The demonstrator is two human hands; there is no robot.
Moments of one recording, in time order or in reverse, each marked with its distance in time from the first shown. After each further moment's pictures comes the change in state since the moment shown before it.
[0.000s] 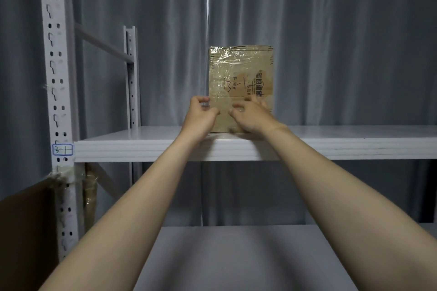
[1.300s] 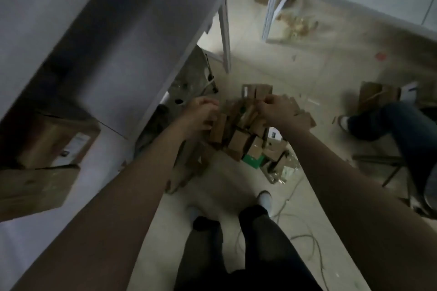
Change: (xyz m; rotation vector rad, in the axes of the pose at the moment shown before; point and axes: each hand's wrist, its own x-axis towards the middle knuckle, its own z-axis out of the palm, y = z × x) left_hand -0.646 -0.300 0.525 0.358 -1.536 -0.931; right_hand -0.818 0.526 0.054 0.496 0.135 1.736
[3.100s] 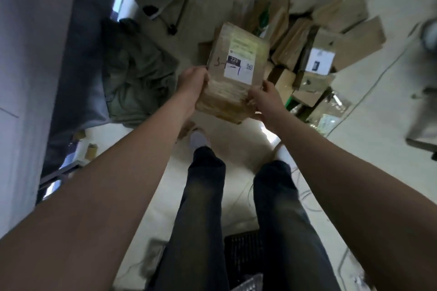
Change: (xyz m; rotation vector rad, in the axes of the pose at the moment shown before) left_hand 0.279 -0.245 0.049 -0.147 0.177 -0.351; right_hand 0.190 0.266 0.223 0.492 -0.127 0.575
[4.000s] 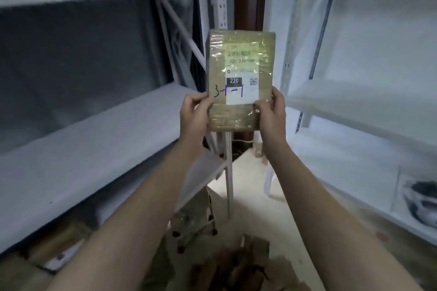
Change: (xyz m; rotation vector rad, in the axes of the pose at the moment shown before) left_hand -0.635 0.383 -0.088 -0.694 0.174 1.167; right_hand -0.641 -0.439 -0.094 0.150 -0.192 -1.425
